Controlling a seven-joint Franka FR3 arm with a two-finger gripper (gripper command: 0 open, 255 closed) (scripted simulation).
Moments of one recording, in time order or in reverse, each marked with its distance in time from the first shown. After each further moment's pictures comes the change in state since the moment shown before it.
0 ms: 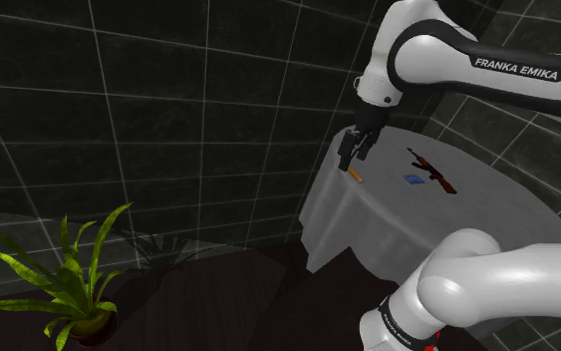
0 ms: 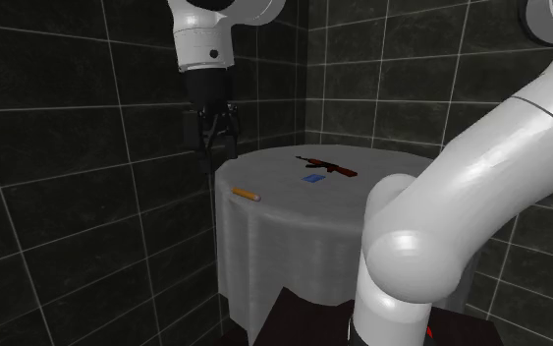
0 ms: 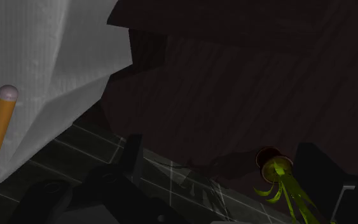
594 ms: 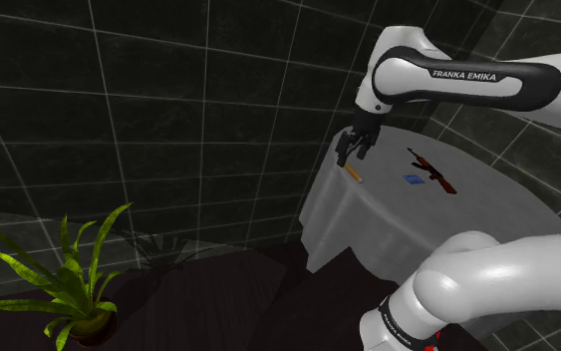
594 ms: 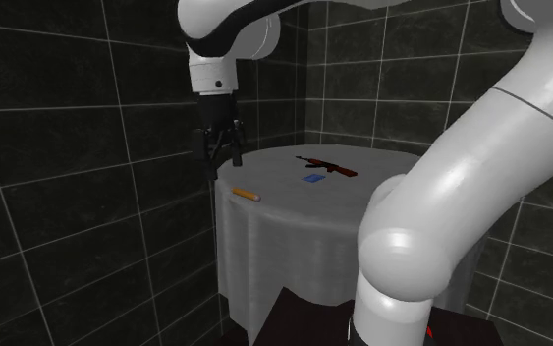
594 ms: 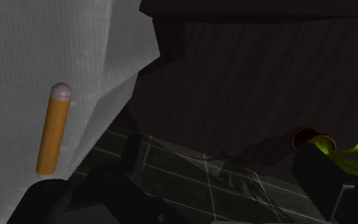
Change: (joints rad) arm -0.092 0.126 -0.087 -0.019 -0.071 0.170 0.000
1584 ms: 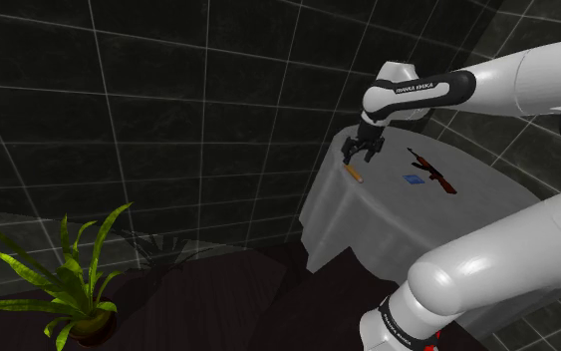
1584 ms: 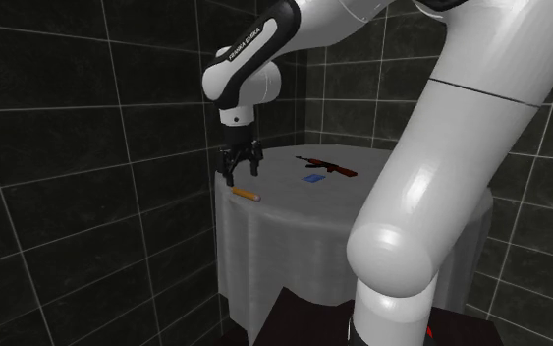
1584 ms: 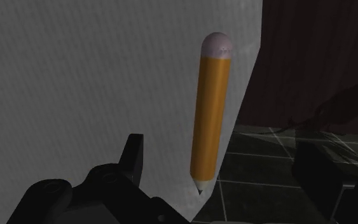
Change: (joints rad) arm -0.149 0.325 -0.175 0.069 -0.069 0.320 0.008
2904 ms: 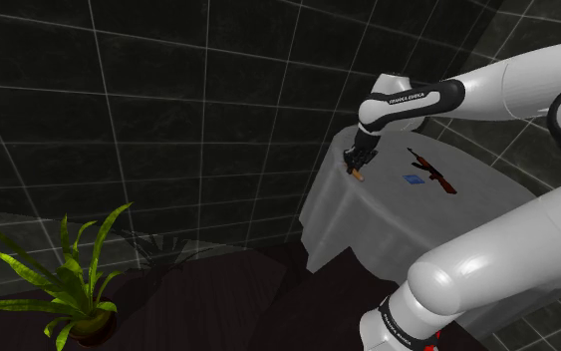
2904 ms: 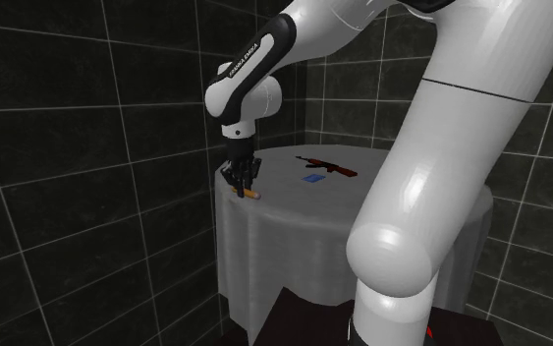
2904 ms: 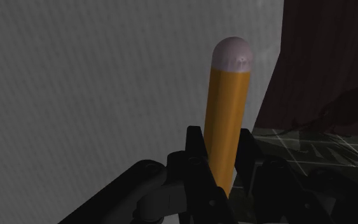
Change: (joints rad) arm -0.004 0.038 -0.010 -0.051 -0.002 0.091 0.002
